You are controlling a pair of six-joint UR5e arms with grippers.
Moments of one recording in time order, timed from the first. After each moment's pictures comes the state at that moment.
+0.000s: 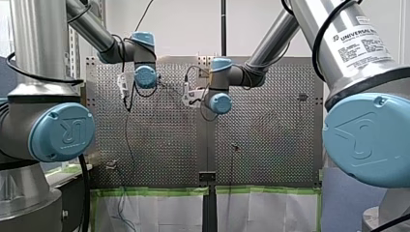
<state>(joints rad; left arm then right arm) -0.34 -1.49 -2.04 -2.60 -2.08 -1.62 2.39 -1.13 1.68 -0.77 1.69 1.50</state>
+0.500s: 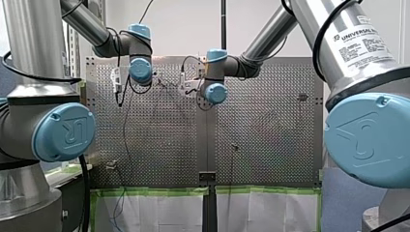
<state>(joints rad) -0.31 -1.45 -2.04 -2.74 -2.09 -1.58 2.40 -1.13 1.57 -0.70 1.68 1.50</state>
